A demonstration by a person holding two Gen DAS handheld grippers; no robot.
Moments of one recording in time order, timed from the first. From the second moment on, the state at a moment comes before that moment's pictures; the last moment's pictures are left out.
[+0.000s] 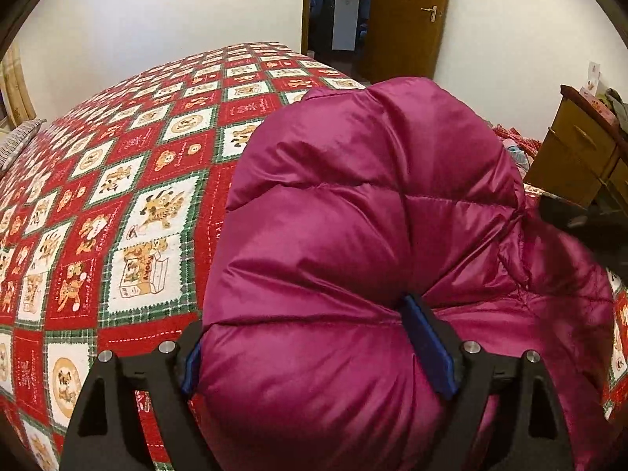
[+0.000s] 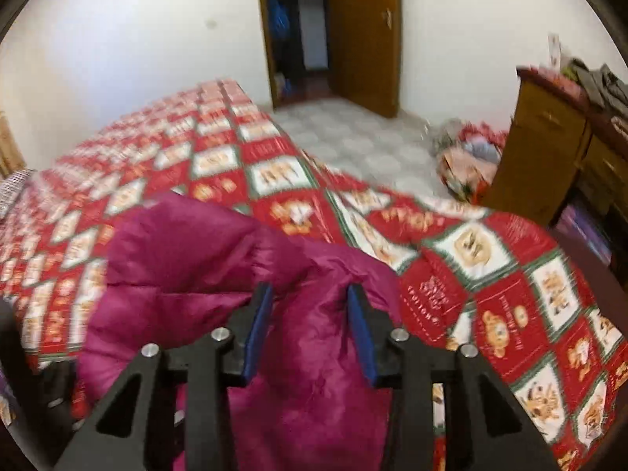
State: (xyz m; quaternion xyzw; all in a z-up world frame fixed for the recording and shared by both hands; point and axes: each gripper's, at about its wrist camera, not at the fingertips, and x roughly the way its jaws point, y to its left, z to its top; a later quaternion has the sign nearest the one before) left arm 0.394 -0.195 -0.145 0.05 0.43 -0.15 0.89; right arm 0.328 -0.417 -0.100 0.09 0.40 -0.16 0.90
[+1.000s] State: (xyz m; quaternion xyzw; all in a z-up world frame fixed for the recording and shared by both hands) left arm 0.481 -0.234 -0.151 0.13 0.41 -0.11 0.90; right arm 0.330 -0.425 -0.143 0.09 0.42 -0.15 0.89
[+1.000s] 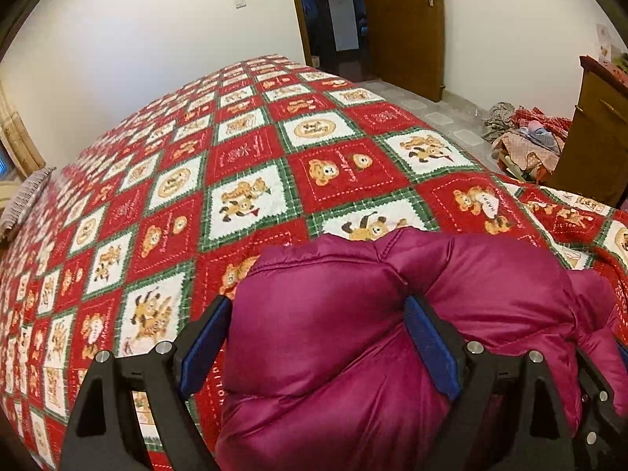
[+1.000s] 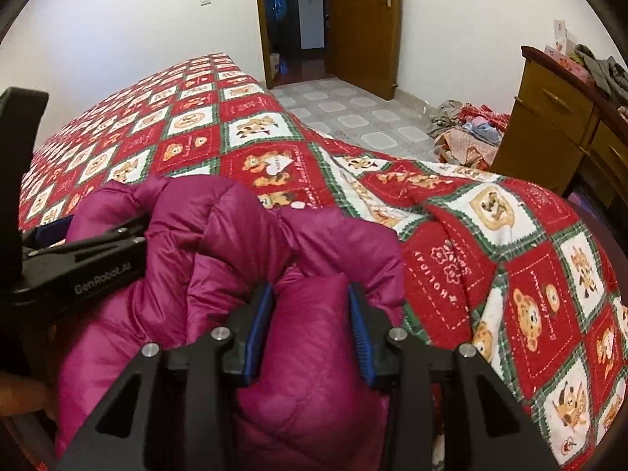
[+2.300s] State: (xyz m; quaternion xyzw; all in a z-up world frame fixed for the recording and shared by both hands) left arm 0.295 -0.139 -0.119 0.10 0.38 -0.18 0.90; right arm 0.200 -0.367 -0.114 0.07 0.39 -0.18 0.90
